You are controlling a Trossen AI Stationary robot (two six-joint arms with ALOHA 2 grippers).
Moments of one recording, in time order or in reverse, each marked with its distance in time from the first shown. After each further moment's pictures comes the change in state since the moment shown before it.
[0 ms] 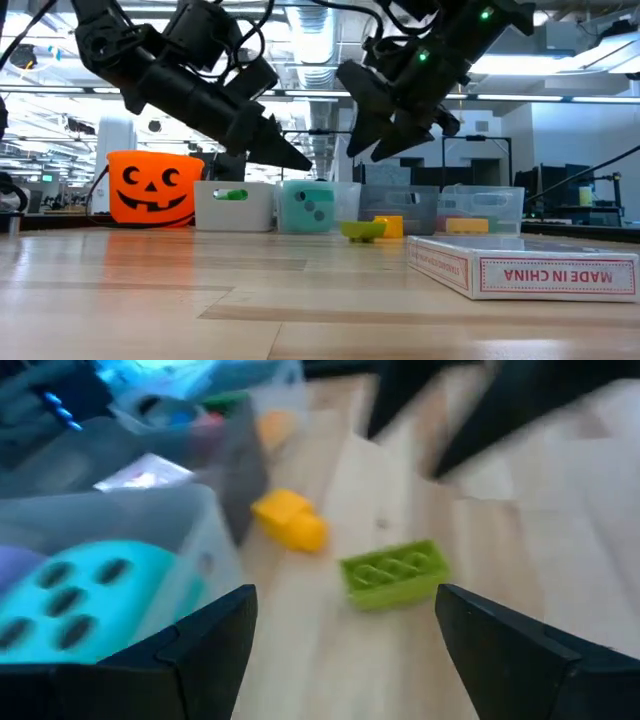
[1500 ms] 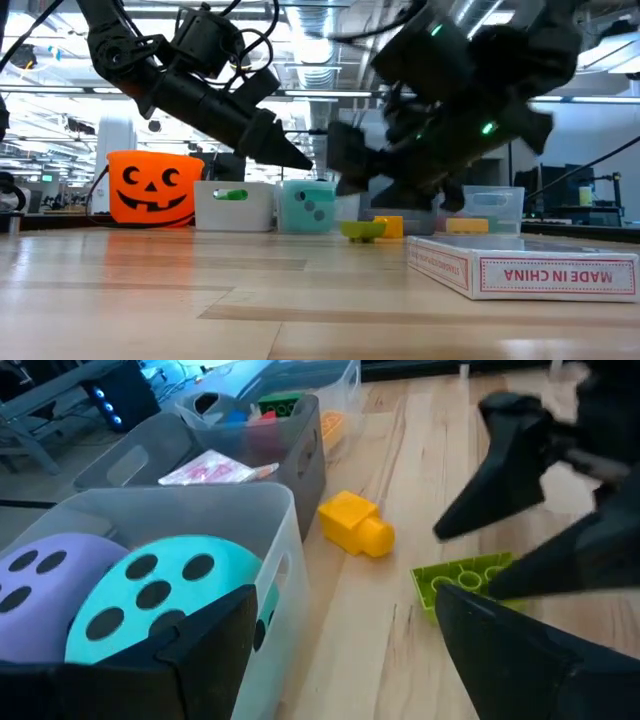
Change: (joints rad) left arm 0.085 0.000 0.000 0.026 -0.003 0.011; right arm 0.067 0.292 -0.144 0.572 0.363 0.227
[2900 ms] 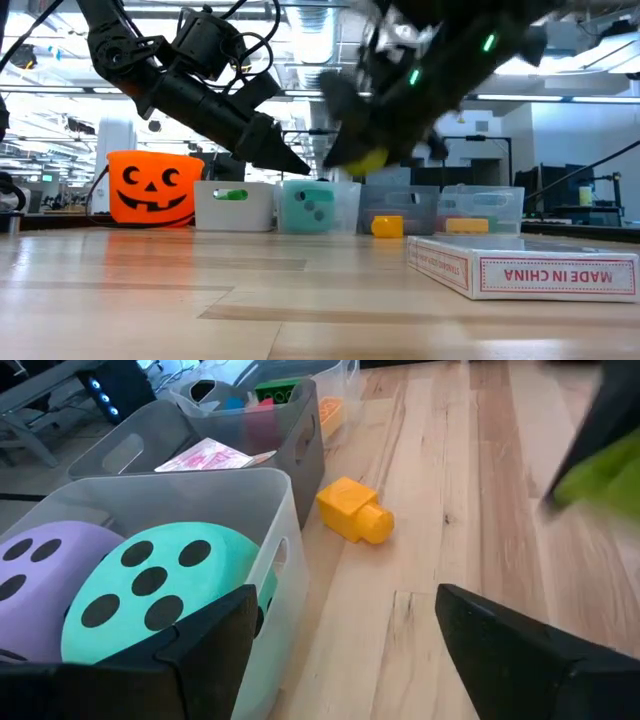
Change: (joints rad) left arm 0.000 0.000 0.000 -0.028 0.000 0.000; right arm 0.021 -0.154 0.109 -0.270 -0.259 -0.220
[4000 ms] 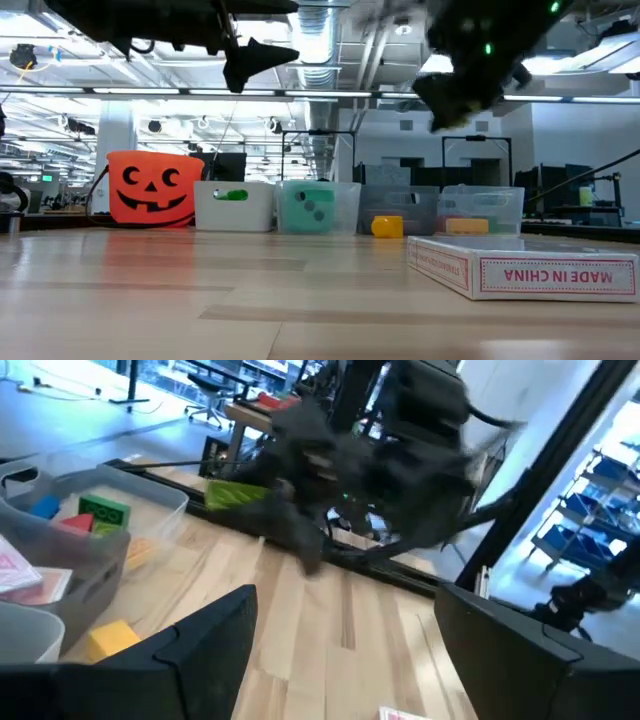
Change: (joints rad) left arm -0.113 -0.387 0.000 -0.036 0.261 -0.470; right arm -0.058 -0.308 0.002 -0.962 0.256 0.245
